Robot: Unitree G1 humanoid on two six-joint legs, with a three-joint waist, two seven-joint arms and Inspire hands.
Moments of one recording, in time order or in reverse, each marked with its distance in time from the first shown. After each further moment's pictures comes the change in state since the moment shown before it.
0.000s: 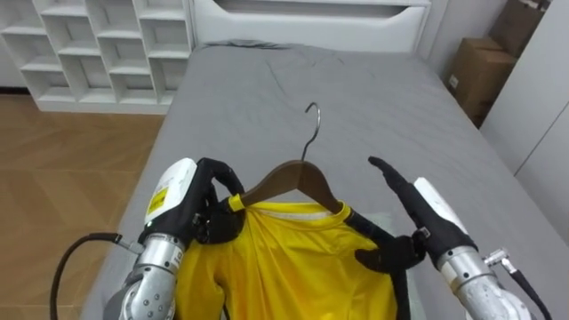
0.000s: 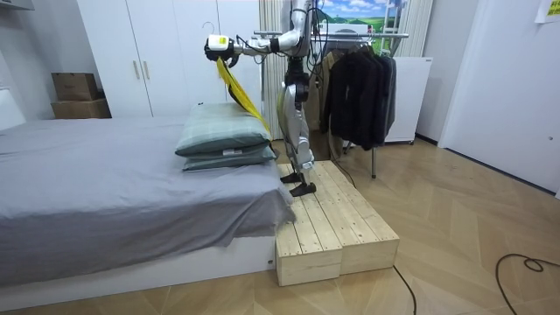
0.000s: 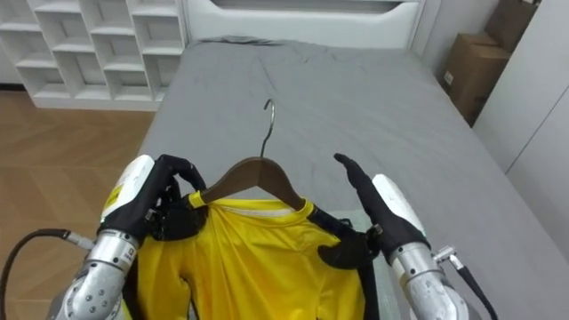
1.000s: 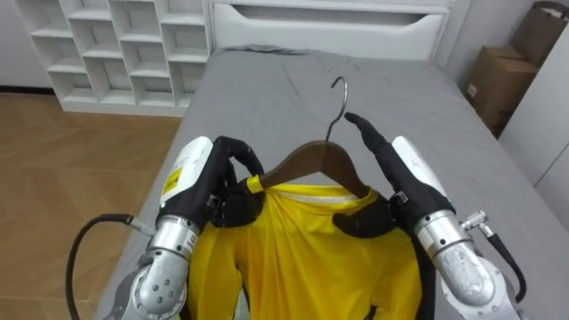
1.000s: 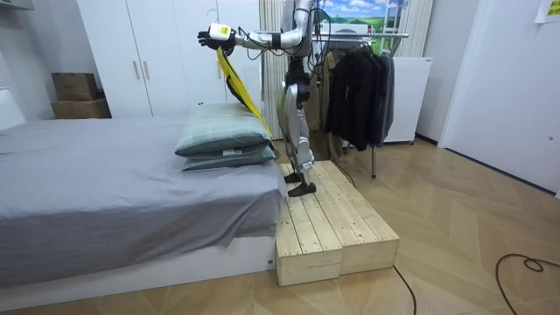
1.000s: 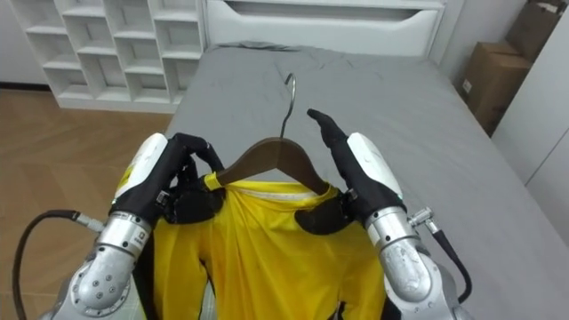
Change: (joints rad) left arm -0.031 -0.031 0.000 -0.094 -0.011 0.002 -0.056; right arm -0.087 0.028 0.057 -0.045 -0.035 0.001 -0.025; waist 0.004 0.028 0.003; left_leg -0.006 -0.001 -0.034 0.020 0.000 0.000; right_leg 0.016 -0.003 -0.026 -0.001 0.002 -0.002
